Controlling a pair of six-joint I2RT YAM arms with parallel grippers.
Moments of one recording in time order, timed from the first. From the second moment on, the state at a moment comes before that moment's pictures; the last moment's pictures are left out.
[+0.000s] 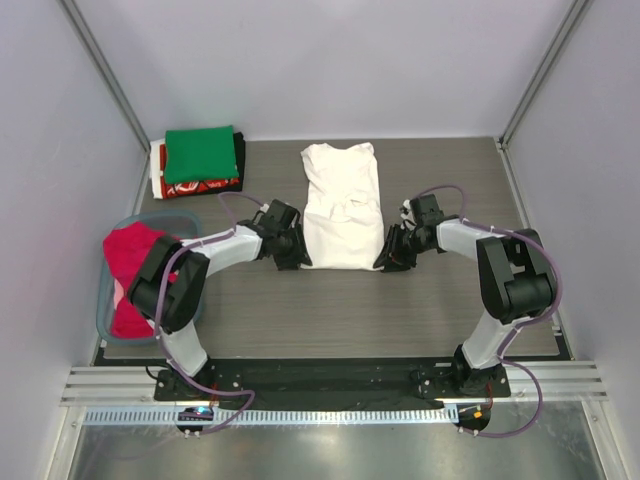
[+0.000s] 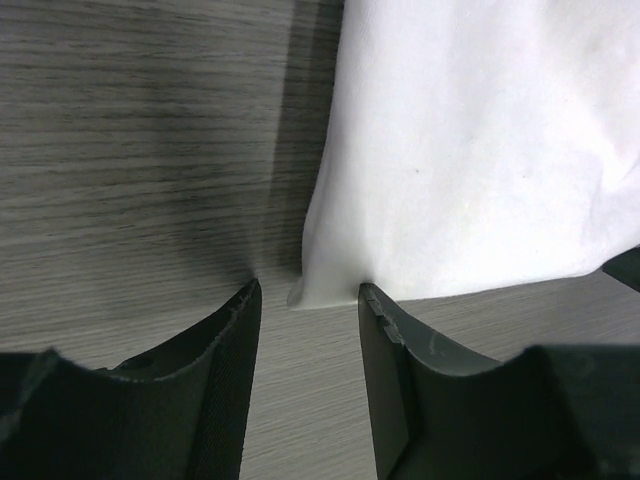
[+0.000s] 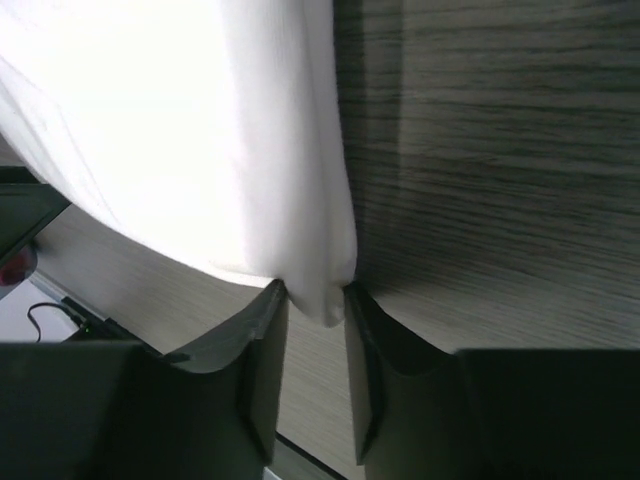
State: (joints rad) left arm -0.55 1.76 1.02 -0.31 0.09 -0.77; right arm 0.22 1.73 0.92 -0.35 -0.48 0.53
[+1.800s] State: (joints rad) left arm -0.82 1.19 1.14 -0.90 -0.22 -1.01; right arm 0.64 1.23 1.09 -0.88 0.05 0.76
